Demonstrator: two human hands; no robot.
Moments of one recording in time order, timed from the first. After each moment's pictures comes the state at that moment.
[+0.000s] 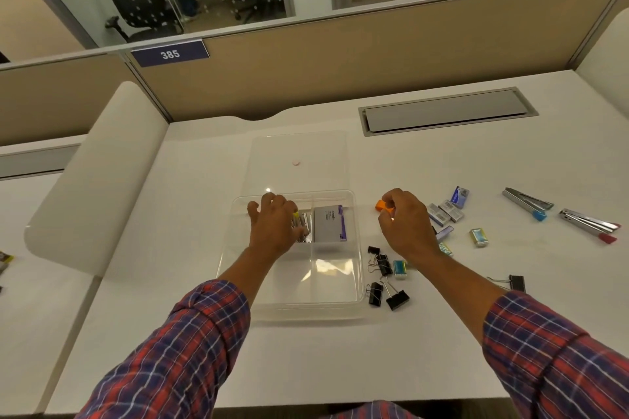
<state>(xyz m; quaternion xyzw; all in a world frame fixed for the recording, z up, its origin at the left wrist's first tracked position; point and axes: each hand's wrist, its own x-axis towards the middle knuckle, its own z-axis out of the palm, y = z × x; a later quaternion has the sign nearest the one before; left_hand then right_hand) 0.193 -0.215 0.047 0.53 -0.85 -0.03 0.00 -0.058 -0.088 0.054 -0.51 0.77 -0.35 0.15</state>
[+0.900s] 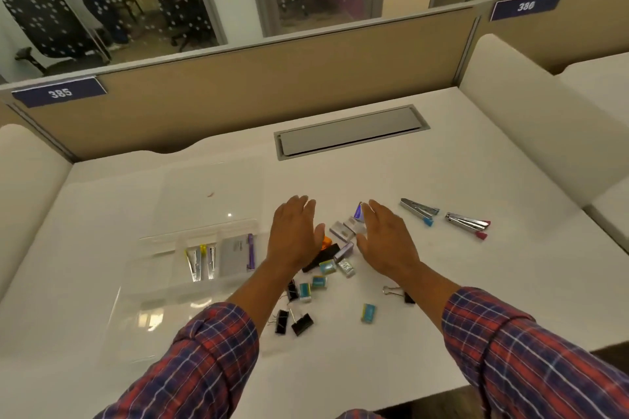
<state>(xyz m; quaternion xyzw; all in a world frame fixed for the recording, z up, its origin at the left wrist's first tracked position) -0.028 -0.138 0.053 0.41 -0.91 -0.07 0.10 -0.212 -0.021 0.019 -0.57 0.81 -0.11 0.05</state>
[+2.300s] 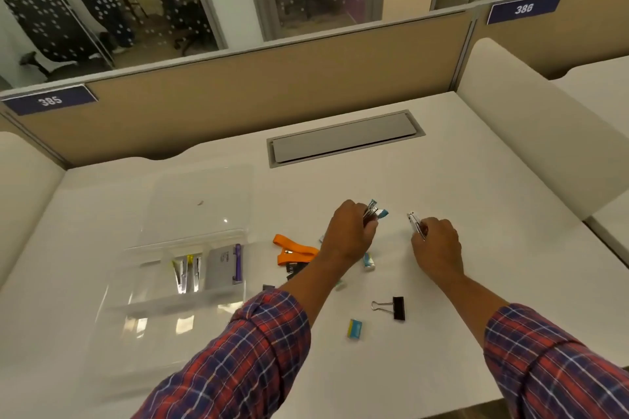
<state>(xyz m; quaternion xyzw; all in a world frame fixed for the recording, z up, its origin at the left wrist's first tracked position) -0.158 -0.094 0.066 0.37 -0.86 -0.29 0.18 -0.318 0.024 0.013 -0.32 0.90 -0.27 0.11</state>
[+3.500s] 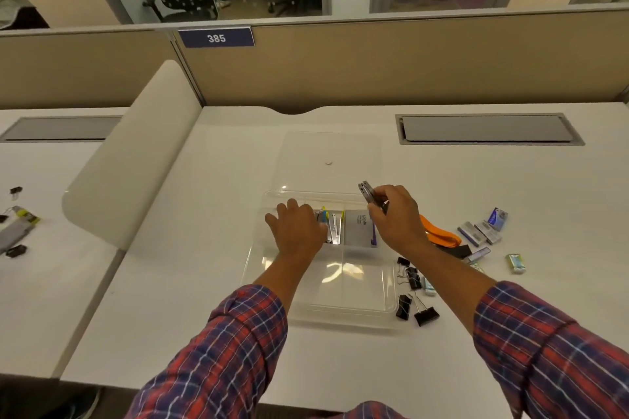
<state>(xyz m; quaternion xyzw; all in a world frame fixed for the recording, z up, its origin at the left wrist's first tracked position) 0.197 -0.210 0.030 0.68 -0.73 -0.02 0.03 -0.001 -0.152 0.056 -0.55 0.71 -0.38 0.21</state>
